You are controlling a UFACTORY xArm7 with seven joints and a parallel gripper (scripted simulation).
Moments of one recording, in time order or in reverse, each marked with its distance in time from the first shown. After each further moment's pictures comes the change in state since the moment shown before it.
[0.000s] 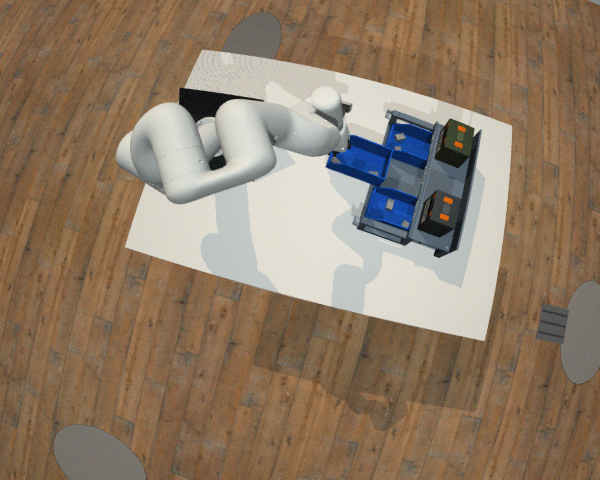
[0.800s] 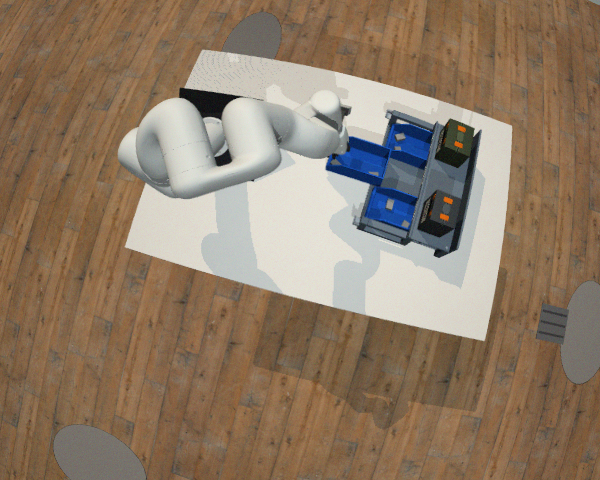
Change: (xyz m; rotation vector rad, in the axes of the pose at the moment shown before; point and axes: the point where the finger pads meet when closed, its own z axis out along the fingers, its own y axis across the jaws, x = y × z) arm -0.001 -0.003 0.017 0.001 -0.002 0.000
